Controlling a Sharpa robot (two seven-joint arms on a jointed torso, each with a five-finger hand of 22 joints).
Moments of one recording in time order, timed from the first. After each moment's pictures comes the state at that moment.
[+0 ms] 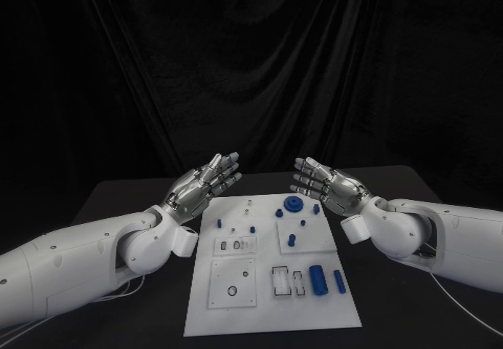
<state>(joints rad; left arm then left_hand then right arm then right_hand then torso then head) 1.26 -0.76 -0.21 1.43 -0.01 0.14 0.67 1.15 0.29 -0.20 0.29 0.17 0.23 0.13 0.04 0.03 0.06 0.12 0.02 0.02 0.00 0.12 0.00 0.00 0.12 0.00 0.18 0.01 0.00 1.30 -0.93 -0.25 1.55 0.22 0.04 0.46 1.31 0.24 -0.23 0.22 0.47 0.13 0.08 0.10 0.03 0.02 0.05 0.06 0.02 0.01 0.16 0.02 0.01 0.16 0.04 0.26 0.03 0.02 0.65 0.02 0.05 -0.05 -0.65</state>
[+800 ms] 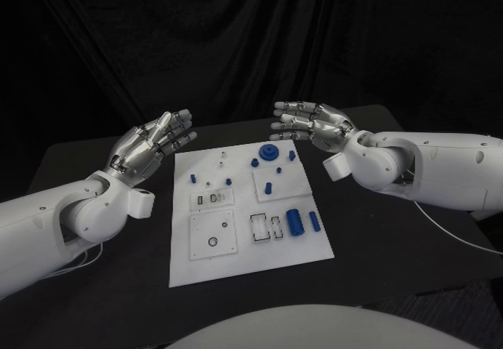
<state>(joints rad) 1.25 -0.80 -0.21 1.41 -0.03 0.09 0.68 1.31 0.28 -0.19 0.29 0.38 0.42 0.15 0.09 0.05 0.23 0.18 0.22 0.05 0.11 0.19 0.14 0.03 0.16 0.13 0.29 0.09 0.06 1.32 -0.99 -0.25 1.54 0.08 -0.05 0.49 1.62 0.18 -0.16 0.03 0.49 0.36 0.13 0.43 0.07 0.17 0.16 0.67 0.07 0.47 0.21 0.45 0.08 0.16 0.65 0.29 0.34 0.14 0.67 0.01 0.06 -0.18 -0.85</state>
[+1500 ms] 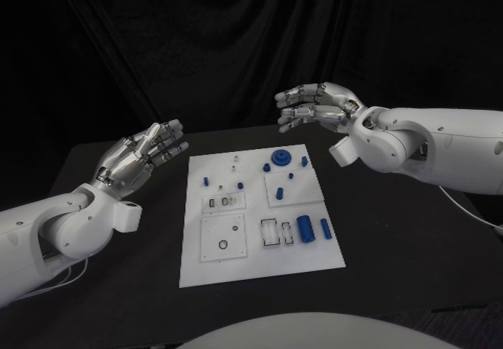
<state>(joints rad) 1.24 -0.94 -0.21 1.52 -0.01 0.10 0.68 1.34 0.28 -0.18 0.29 0.40 0.42 0.15 0.09 0.05 0.22 0.19 0.22 0.05 0.10 0.19 0.13 0.03 0.15 0.11 0.28 0.08 0.05 1.46 -0.96 -0.25 1.53 -0.21 -0.14 0.37 1.67 0.16 -0.15 -0.05 0.48 0.51 0.16 0.48 0.07 0.32 0.21 0.77 0.06 0.82 0.14 0.58 0.08 0.16 0.78 0.23 0.58 0.26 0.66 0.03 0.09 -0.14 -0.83</state>
